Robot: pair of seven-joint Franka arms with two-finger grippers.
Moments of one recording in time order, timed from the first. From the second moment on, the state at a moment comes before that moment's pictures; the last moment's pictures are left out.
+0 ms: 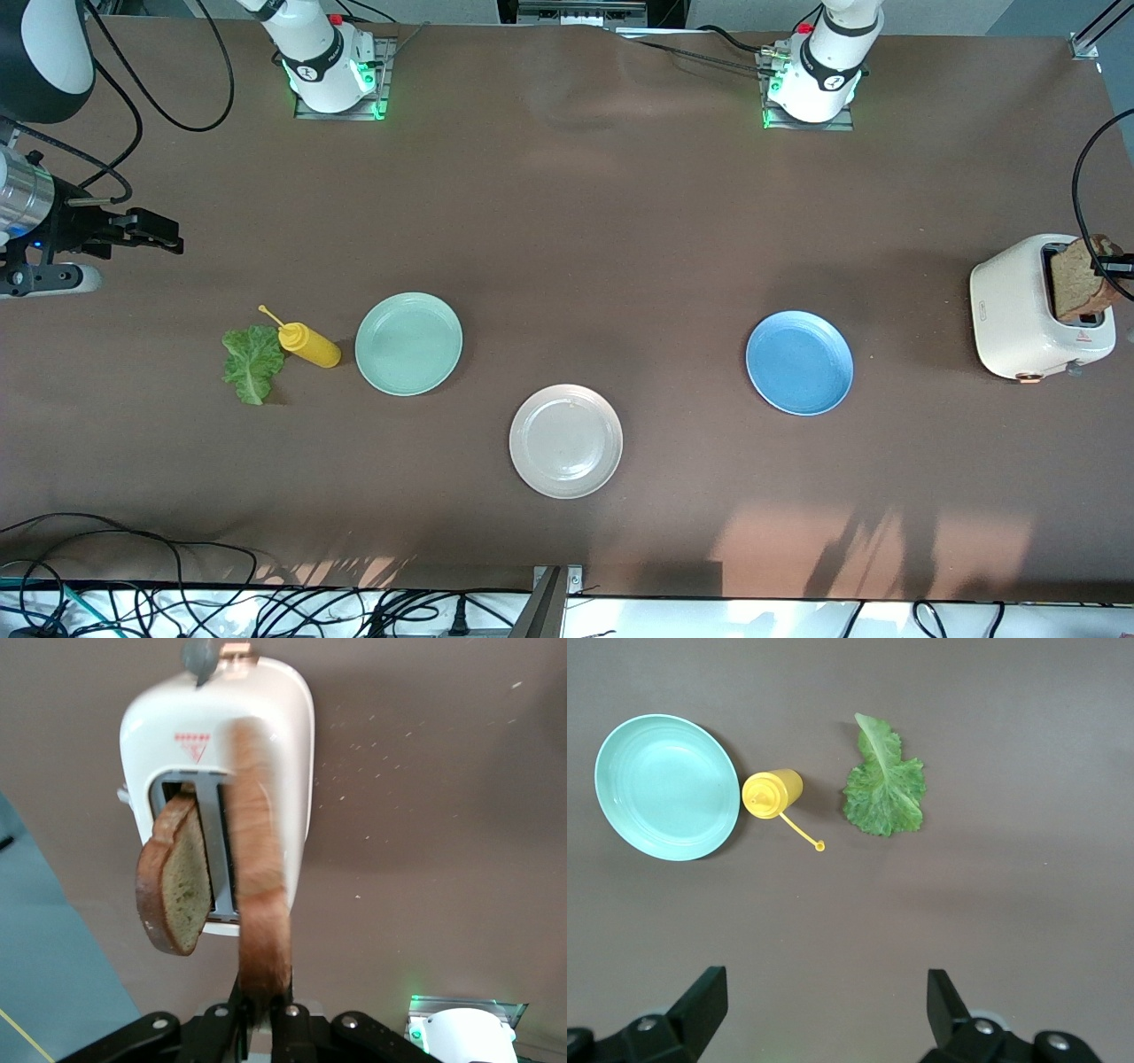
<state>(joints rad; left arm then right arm) 0.50 0.49 -0.29 -1.30 0.40 1.32 0.29 0.01 0.13 -0.03 -1.60 -0.02 1.60 -0.11</state>
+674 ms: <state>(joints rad) 0.27 0.47 -0.30 -1.14 0.07 1.21 -0.16 0.01 0.14 -0.03 -1.60 -0.02 1.60 -0.11</state>
